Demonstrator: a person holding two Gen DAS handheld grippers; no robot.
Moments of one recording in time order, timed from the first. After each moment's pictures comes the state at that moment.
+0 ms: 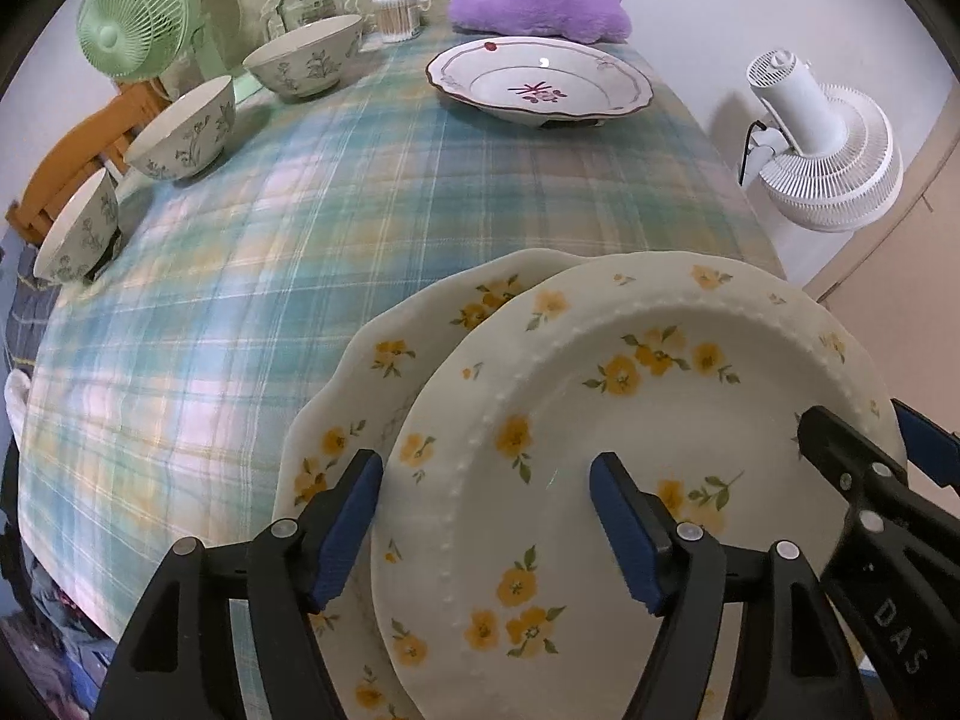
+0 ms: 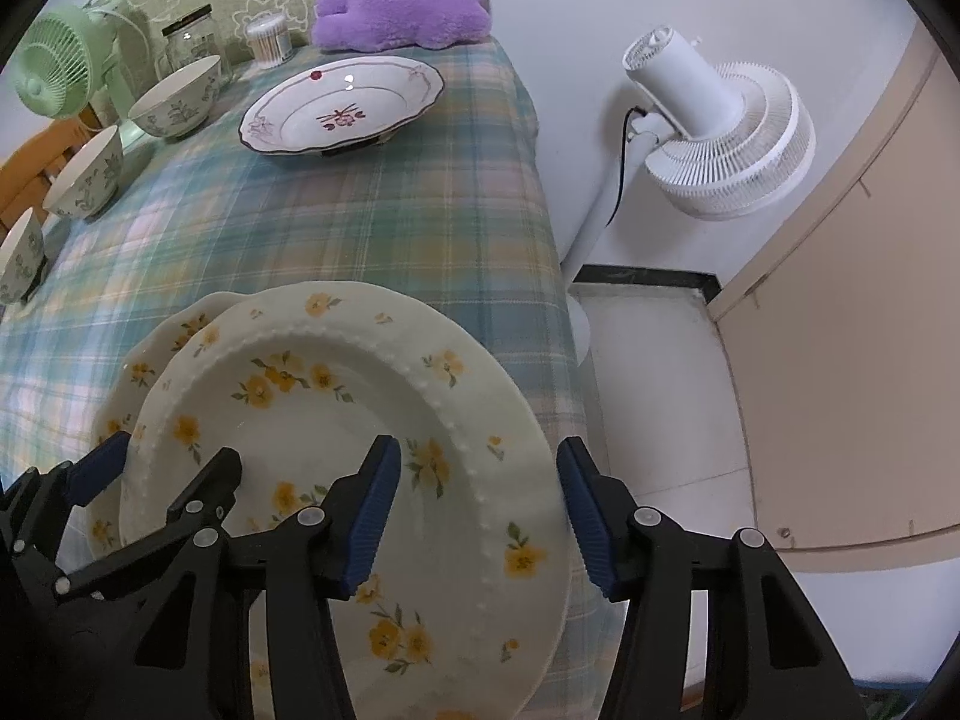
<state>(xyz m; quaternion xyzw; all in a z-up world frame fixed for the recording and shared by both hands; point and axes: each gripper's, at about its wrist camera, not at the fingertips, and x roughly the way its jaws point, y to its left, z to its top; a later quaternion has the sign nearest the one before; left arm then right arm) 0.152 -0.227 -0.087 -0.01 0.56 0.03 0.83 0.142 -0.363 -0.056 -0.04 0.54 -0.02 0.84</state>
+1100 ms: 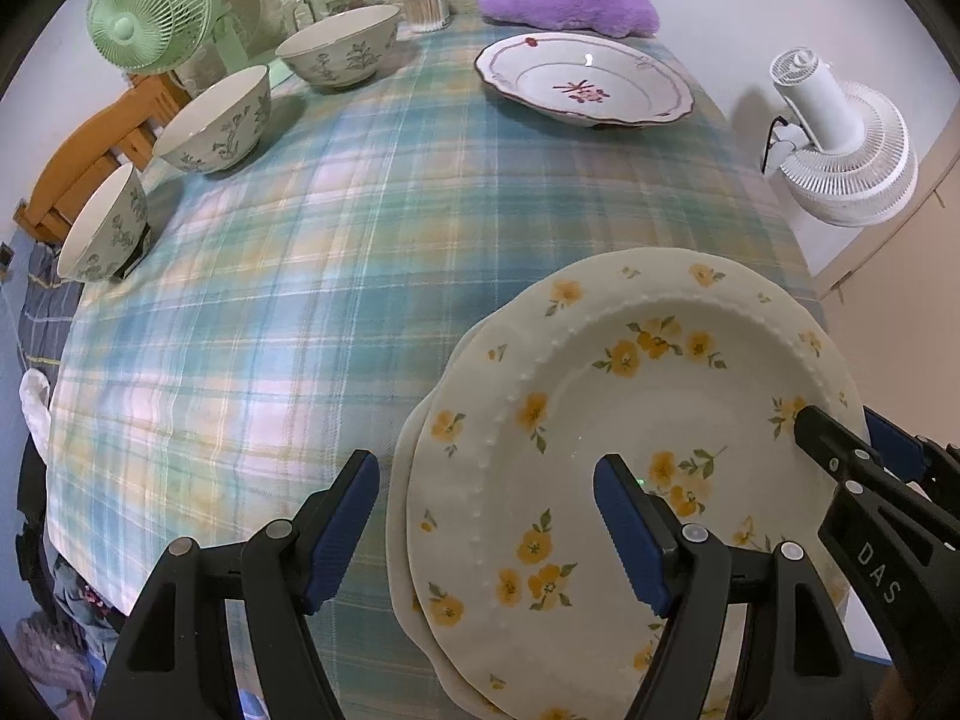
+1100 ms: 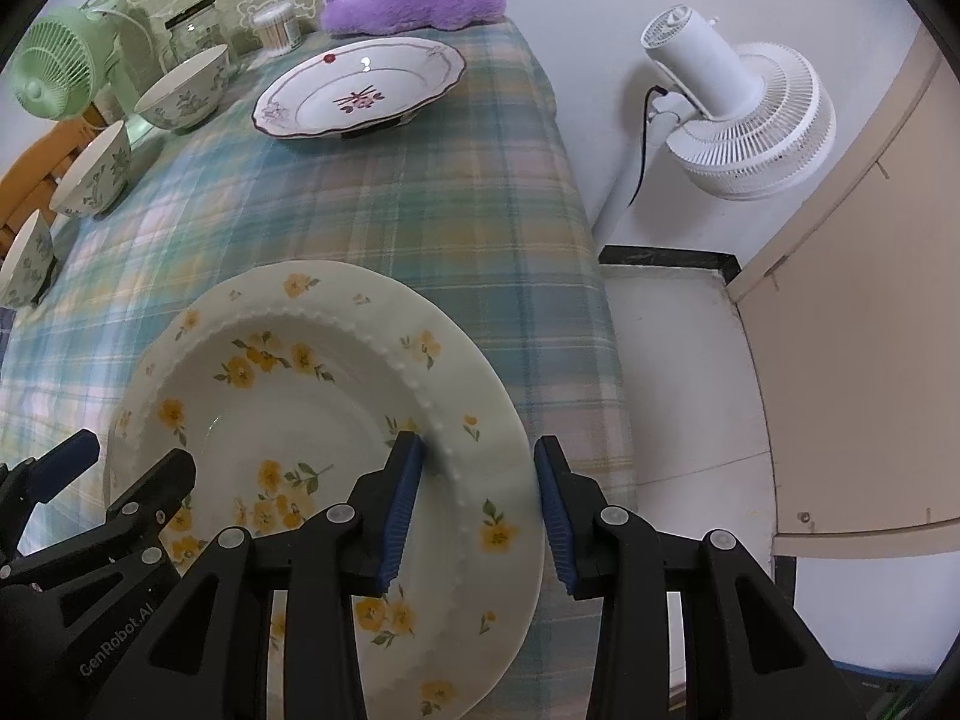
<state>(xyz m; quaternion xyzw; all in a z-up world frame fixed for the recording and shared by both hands) 0.152 -0.196 -0.075 0.00 0.58 0.04 0.81 0.150 -0.352 -0.067 -0.02 0.56 0.00 0.83</state>
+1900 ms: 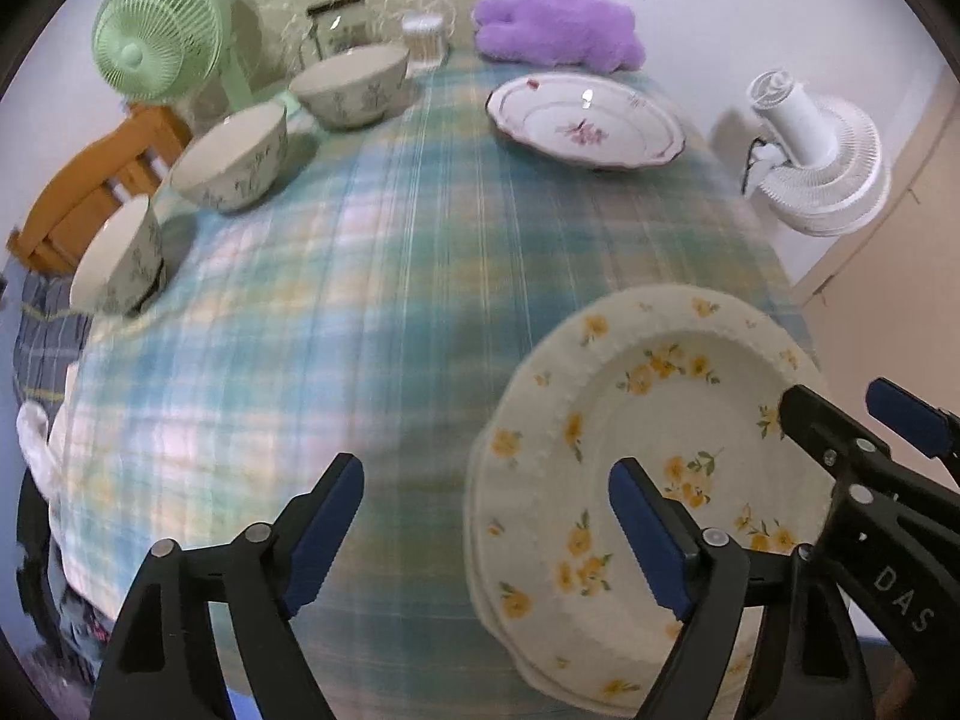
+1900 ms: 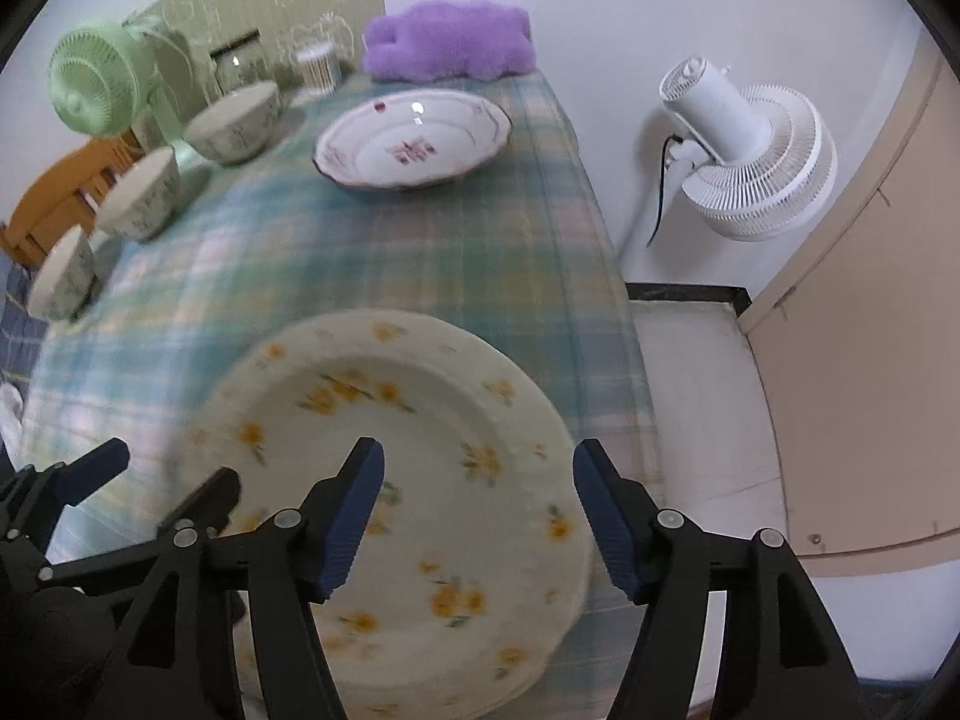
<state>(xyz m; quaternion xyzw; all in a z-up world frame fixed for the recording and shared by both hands) 0.144 -0.165 -0.045 0.02 0.55 0.00 0.84 0.134 -0.320 -0.028 -0.01 0.52 0.01 0.86</state>
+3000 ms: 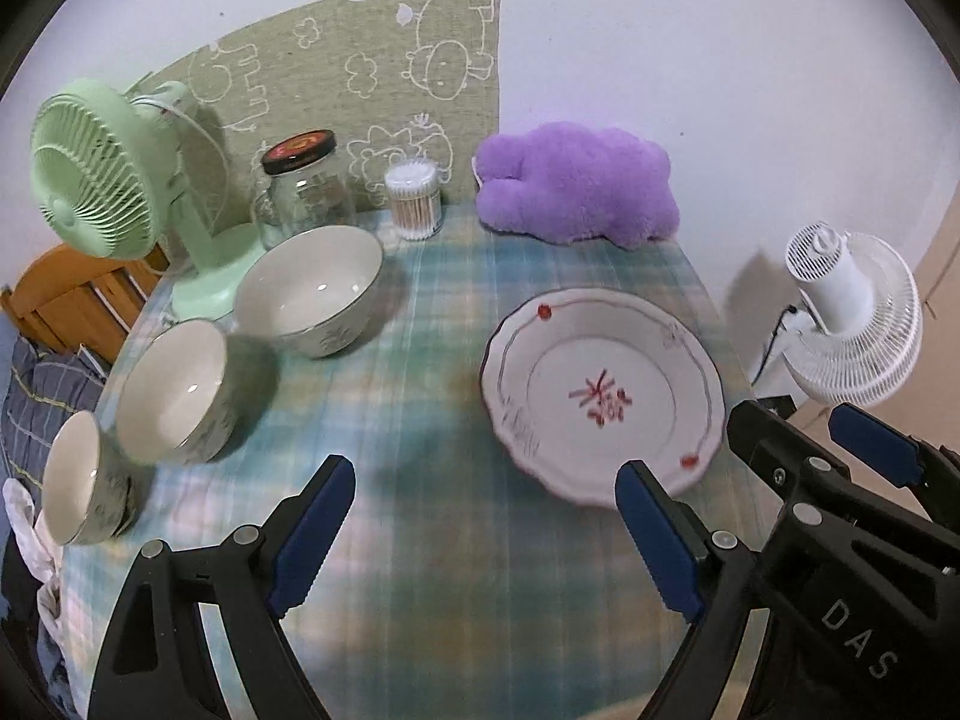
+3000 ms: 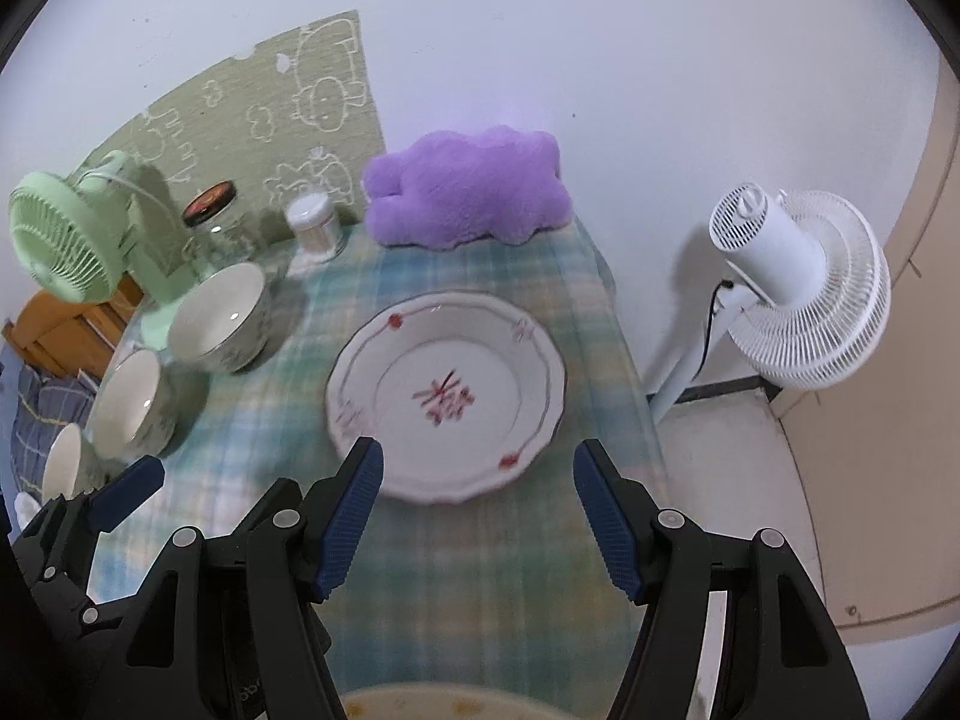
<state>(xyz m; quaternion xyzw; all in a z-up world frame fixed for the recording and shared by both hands) 0.325 -0.176 -0.006 -0.01 0.46 0.02 0.89 0.307 -0.301 0.024 0.03 0.44 0.03 0.90</state>
